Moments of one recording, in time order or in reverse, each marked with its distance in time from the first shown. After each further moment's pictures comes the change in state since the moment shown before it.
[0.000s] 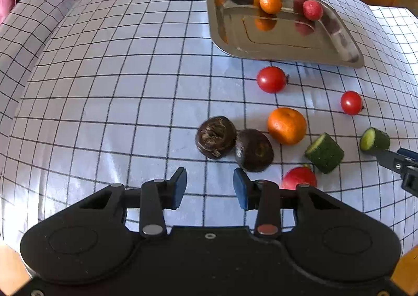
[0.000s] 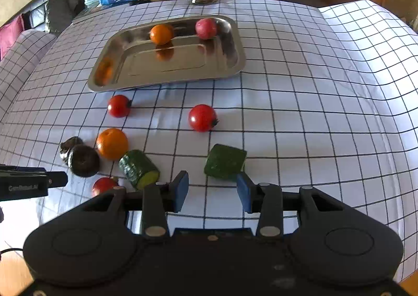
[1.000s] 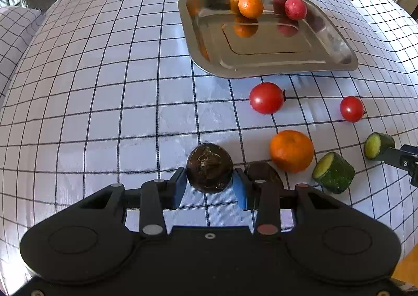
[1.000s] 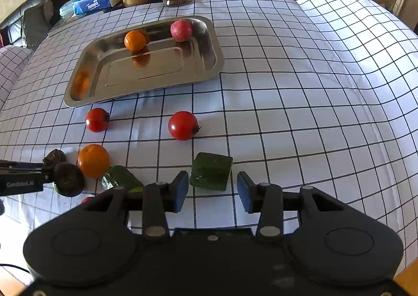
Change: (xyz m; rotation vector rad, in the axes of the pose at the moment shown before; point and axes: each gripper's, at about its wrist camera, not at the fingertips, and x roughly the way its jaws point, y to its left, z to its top) left arm 0.033 0.003 0.028 0.147 -0.029 -0.086; right arm 0.011 -0.001 0.006 0.082 -0.002 -0.071
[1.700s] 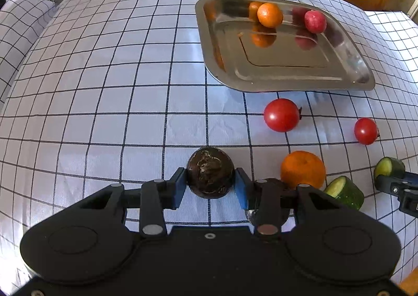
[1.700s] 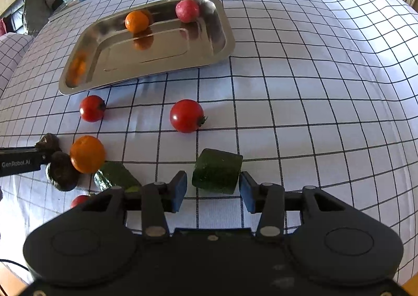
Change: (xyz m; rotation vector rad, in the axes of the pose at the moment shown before) left arm 0.009 0.005 0.006 -0.086 -0.026 0.032; right arm 0.030 0.000 0.008 -0.025 0.080 0.033
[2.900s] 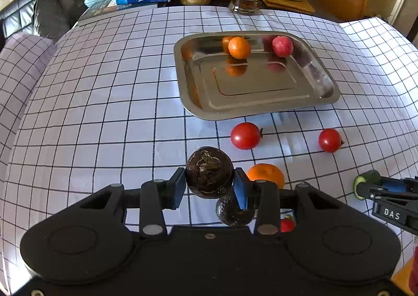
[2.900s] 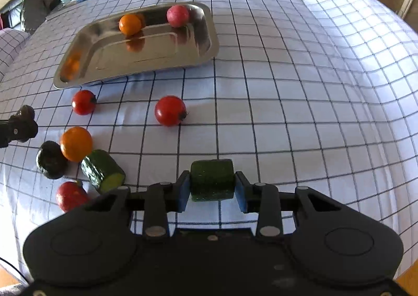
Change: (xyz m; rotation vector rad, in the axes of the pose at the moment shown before) left arm -0.048 -0.027 -0.002 0.080 -0.119 -0.002; right arm -0.014 -0.007 -0.017 -0.017 -0.050 -0.051
